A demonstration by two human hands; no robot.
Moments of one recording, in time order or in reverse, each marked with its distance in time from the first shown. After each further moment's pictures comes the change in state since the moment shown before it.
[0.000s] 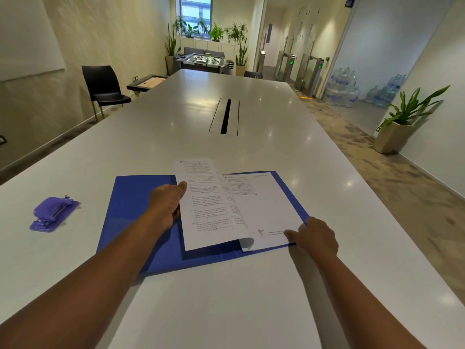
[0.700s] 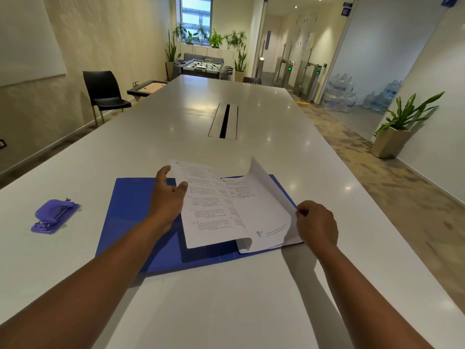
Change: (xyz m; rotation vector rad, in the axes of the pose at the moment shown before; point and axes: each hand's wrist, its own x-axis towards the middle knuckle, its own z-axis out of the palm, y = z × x) left_hand -0.004 -0.002 0.000 0.242 0.048 0.353; right_hand -0.013 -0.025 -0.038 0.166 0.243 -0.186
